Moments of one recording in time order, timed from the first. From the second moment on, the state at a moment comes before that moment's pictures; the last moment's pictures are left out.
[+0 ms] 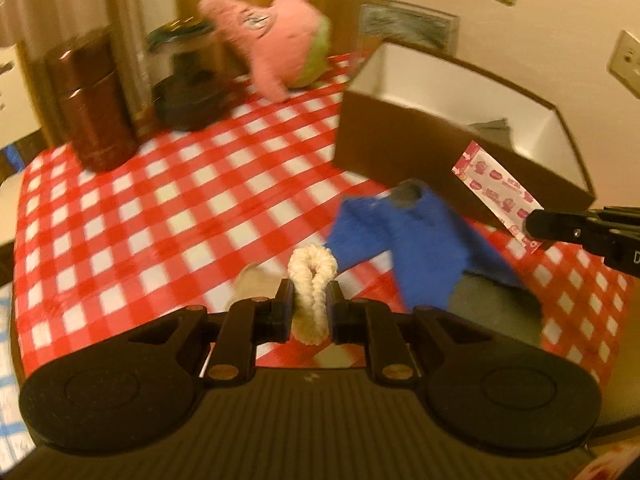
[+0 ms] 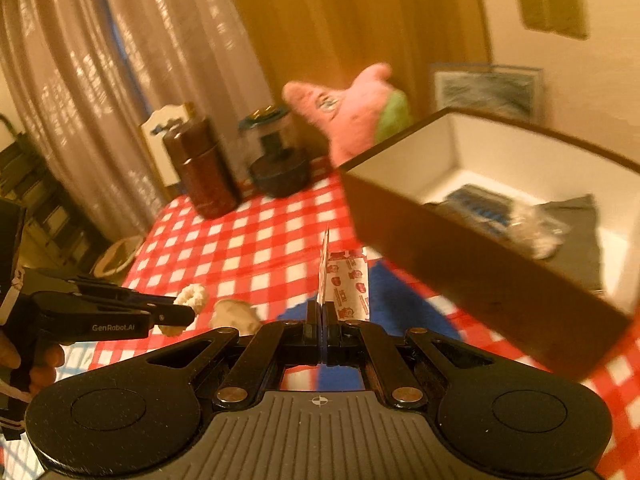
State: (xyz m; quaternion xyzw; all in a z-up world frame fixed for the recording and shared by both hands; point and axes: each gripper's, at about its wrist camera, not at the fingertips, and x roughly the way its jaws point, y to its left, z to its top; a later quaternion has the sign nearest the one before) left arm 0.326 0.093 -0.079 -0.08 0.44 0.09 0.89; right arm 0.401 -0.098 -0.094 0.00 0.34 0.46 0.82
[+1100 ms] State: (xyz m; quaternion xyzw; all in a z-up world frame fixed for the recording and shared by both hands) left arm 0.554 0.016 -0.025 0.01 0.39 -0.03 0.92; right arm 0.537 -0.149 -0.057 -0.01 0.29 0.36 0.88
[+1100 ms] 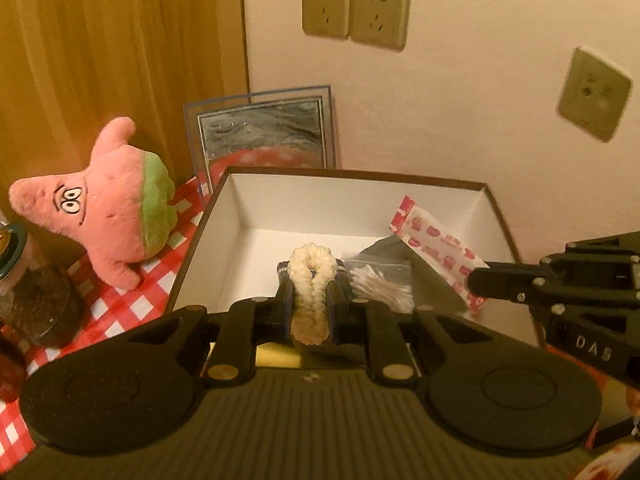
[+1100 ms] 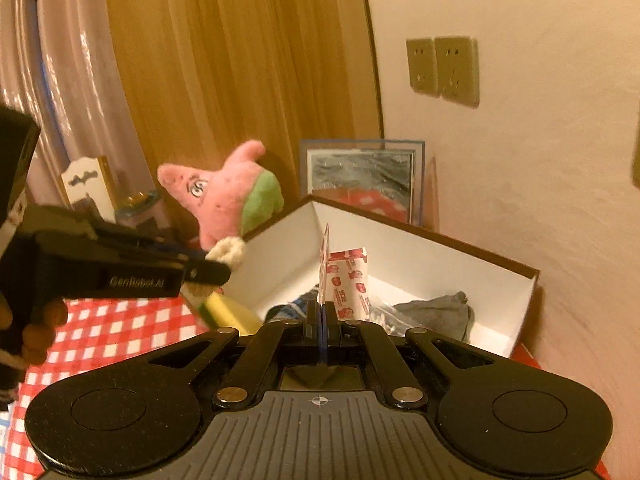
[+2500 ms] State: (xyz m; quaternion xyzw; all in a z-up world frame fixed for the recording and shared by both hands) left arm 0.657 0.064 -0.074 0.03 0.44 0.00 0.90; right arm 0.642 -0.075 -0.096 -0.07 0.31 0.39 0.87
